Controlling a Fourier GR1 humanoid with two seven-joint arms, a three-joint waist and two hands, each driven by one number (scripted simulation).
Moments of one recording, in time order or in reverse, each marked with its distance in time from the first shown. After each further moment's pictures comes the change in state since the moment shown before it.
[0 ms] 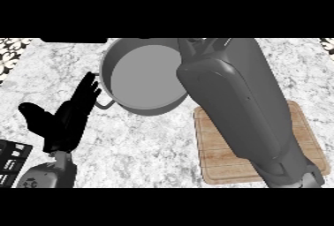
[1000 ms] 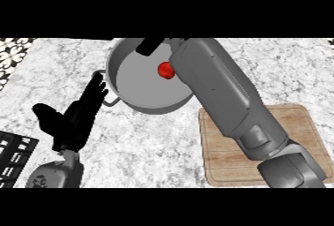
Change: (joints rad) left arm -0.008 -0.021 -0.022 0.038 -0.015 -0.017 -0.036; right arm -0.085 0.001 0.022 0.594 -0.383 -0.326 -0.159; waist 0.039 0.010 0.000
